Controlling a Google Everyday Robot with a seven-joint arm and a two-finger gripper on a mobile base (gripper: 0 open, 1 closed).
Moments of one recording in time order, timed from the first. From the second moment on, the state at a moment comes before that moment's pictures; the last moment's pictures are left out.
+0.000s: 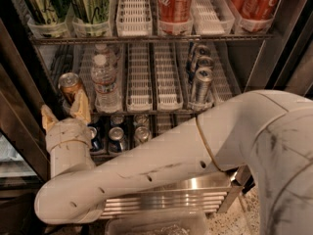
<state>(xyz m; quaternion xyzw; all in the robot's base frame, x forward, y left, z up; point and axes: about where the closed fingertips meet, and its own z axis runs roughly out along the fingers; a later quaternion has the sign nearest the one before) 0.560 0.222 0.853 -0.17 0.64 0.02 0.75</state>
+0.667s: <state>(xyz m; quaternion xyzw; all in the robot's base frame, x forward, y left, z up) 0.550 0.207 0.864 -0.17 0.64 0.02 0.75</state>
